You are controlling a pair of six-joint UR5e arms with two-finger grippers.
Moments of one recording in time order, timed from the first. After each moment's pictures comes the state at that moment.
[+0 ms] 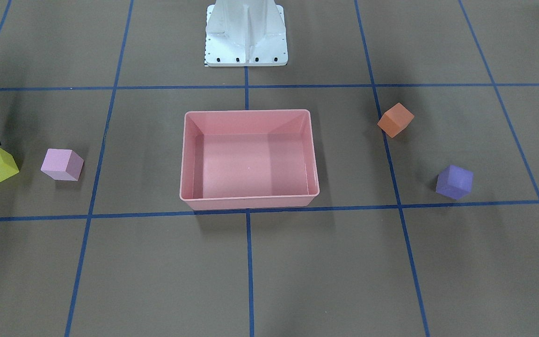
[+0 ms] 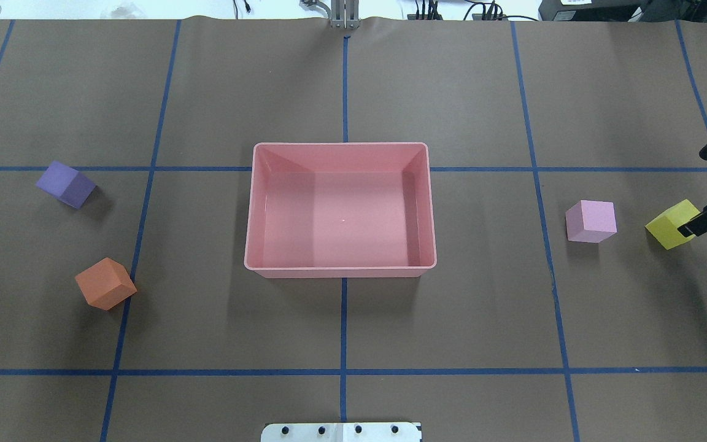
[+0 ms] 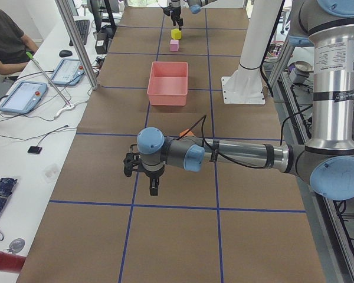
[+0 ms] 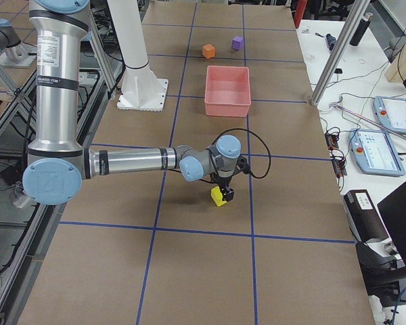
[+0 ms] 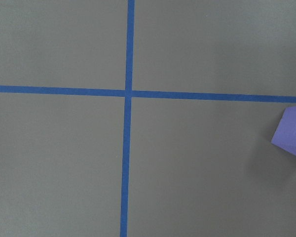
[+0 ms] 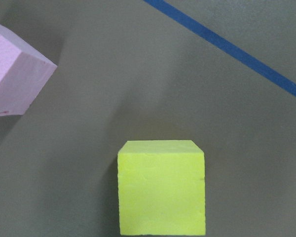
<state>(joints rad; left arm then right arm) -1.46 -1.50 -1.71 -1.71 -2.39 -0.25 1.12 -1.63 1.66 -1.25 2.29 -0.02</state>
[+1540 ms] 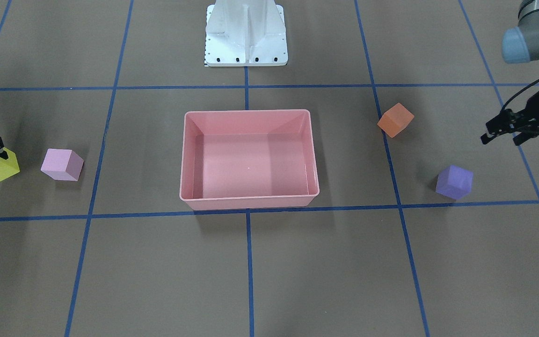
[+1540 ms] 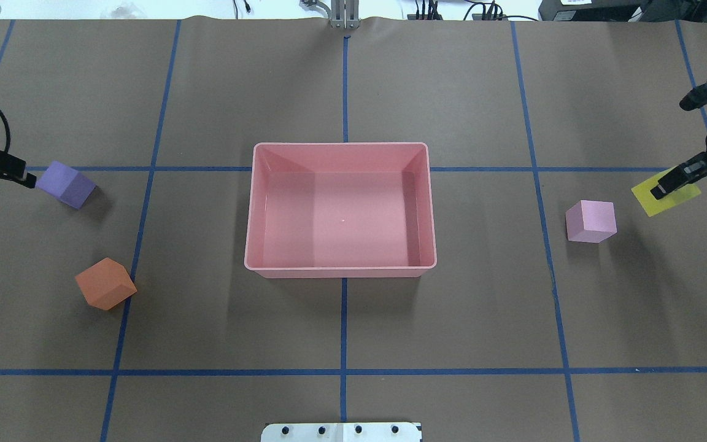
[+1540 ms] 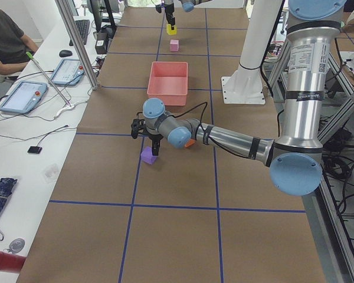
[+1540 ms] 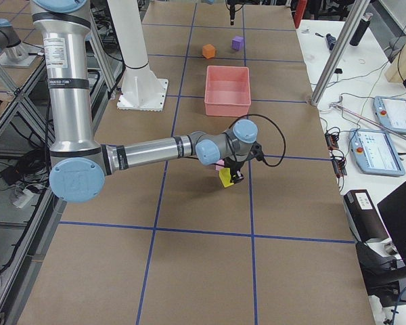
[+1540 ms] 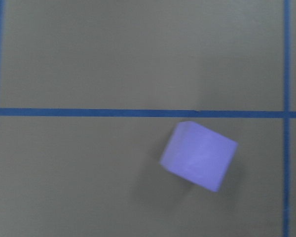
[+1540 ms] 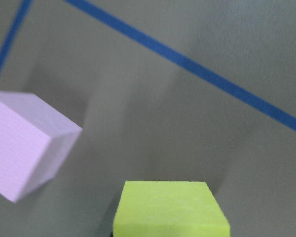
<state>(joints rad) -1.09 -1.60 -1.75 -2.03 -2.34 -0.75 1.17 -1.47 1.74 -1.47 2.38 0.16</state>
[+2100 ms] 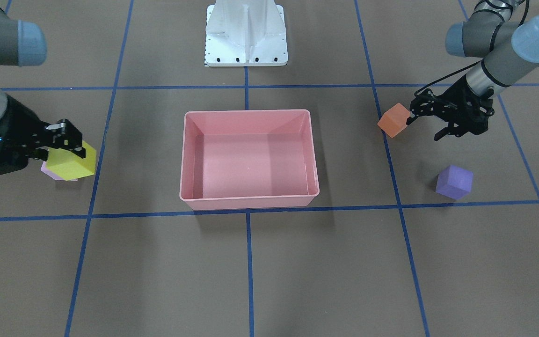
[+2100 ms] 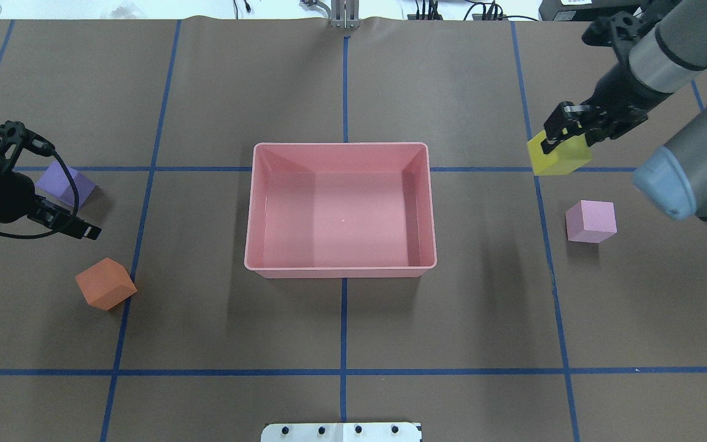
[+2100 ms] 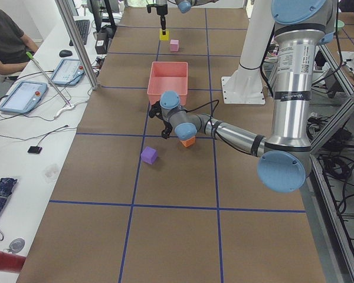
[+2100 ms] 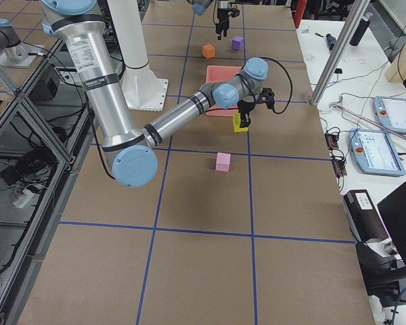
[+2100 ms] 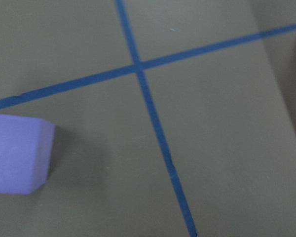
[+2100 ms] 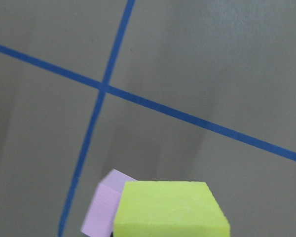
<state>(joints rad) -0.90 -1.58 -1.82 -2.19 -2.30 -0.48 1.00 -1.17 1.83 -1.58 2.37 0.75</state>
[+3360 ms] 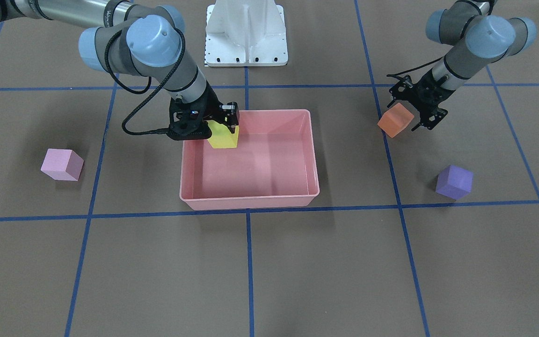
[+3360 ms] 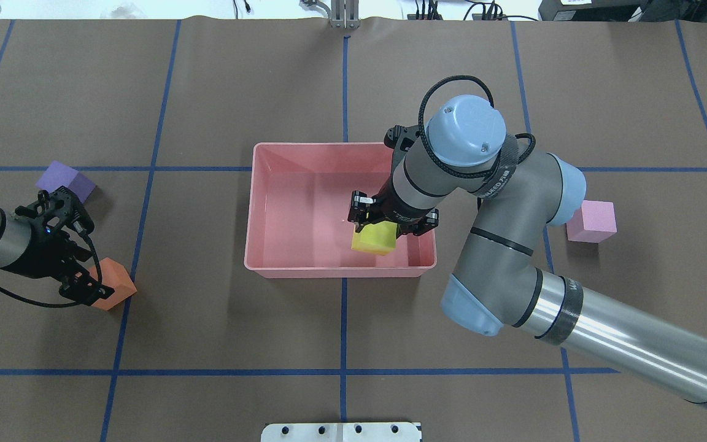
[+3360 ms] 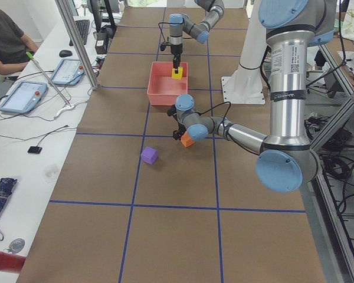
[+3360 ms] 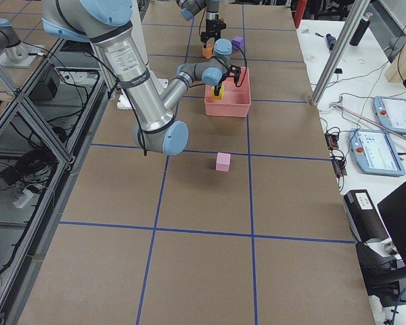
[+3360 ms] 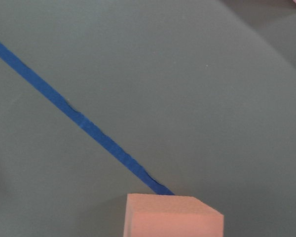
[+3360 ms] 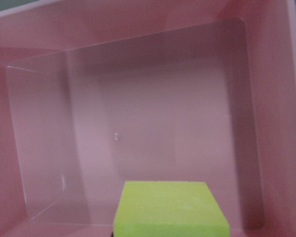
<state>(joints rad) -0.71 -1.51 -1.85 -2.20 -2.17 -0.26 0.58 -0.94 1.65 -1.33 2.07 1.39</state>
